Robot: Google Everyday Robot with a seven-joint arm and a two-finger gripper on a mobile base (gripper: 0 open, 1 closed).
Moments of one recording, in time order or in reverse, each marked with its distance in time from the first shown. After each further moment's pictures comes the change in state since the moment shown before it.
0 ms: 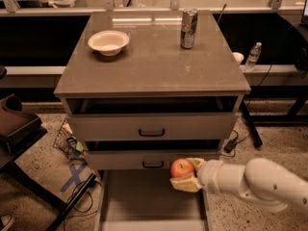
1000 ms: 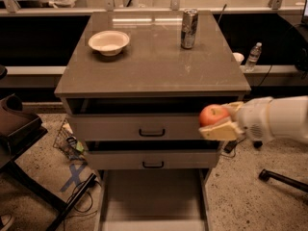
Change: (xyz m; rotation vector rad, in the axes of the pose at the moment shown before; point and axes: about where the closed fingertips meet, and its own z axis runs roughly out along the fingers) arm -0.157 -0.039 -0.151 0.095 0.046 -0.083
